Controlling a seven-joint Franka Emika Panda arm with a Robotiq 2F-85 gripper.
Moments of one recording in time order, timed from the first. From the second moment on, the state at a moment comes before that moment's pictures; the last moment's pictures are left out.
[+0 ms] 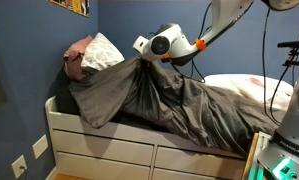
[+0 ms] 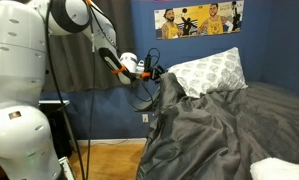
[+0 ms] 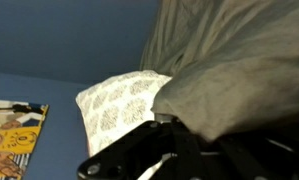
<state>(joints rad) 0.15 0.29 0.20 -1.96 -1.83 2.17 0.44</state>
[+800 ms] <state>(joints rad) 0.08 -0.01 0.10 -2.18 -1.71 2.19 0.63</state>
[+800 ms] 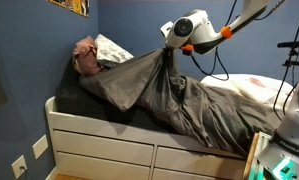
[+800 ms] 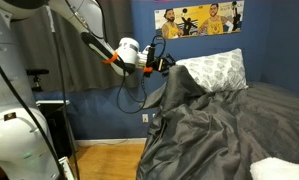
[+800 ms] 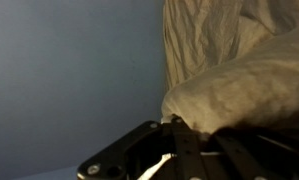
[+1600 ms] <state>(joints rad) 0.05 0.09 0.05 -2.09 -1.80 2.18 0.71</state>
